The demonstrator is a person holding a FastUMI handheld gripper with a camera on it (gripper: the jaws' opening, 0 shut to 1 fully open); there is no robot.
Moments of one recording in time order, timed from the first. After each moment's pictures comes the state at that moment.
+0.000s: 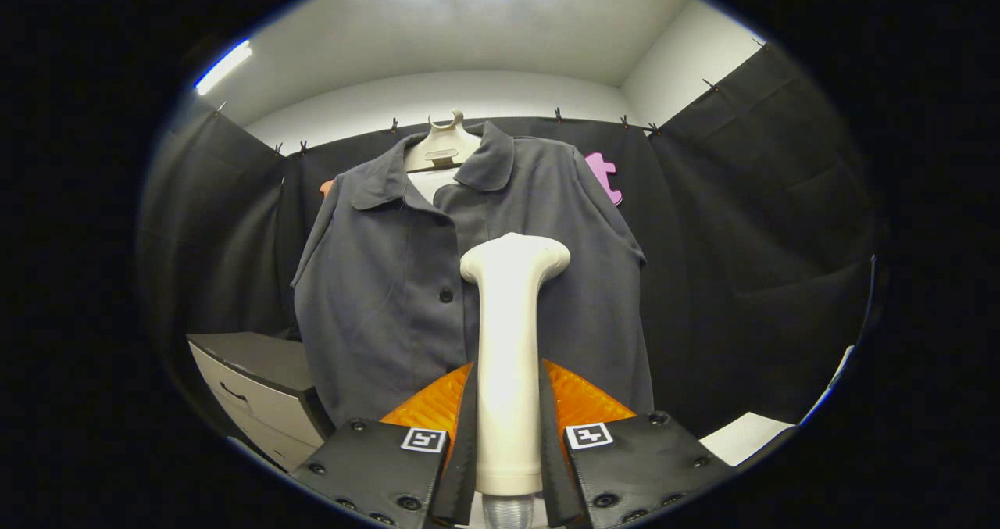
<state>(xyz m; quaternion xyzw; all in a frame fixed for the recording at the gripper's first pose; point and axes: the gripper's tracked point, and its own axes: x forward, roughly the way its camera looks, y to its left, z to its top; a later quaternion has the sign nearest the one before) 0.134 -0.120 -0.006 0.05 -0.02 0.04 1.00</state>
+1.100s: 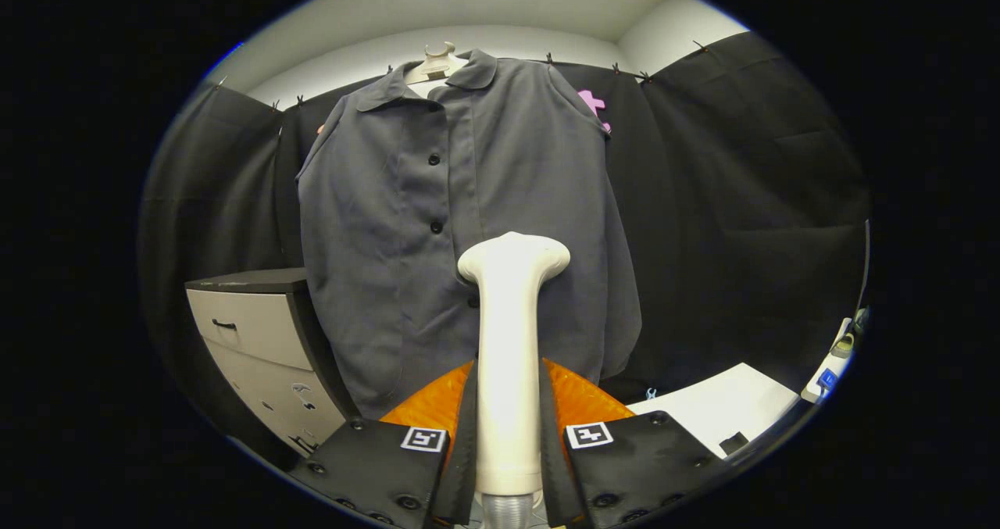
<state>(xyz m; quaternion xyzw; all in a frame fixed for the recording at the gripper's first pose) 0.069 -0.139 -0.139 0.05 0.09 0.03 0.99</state>
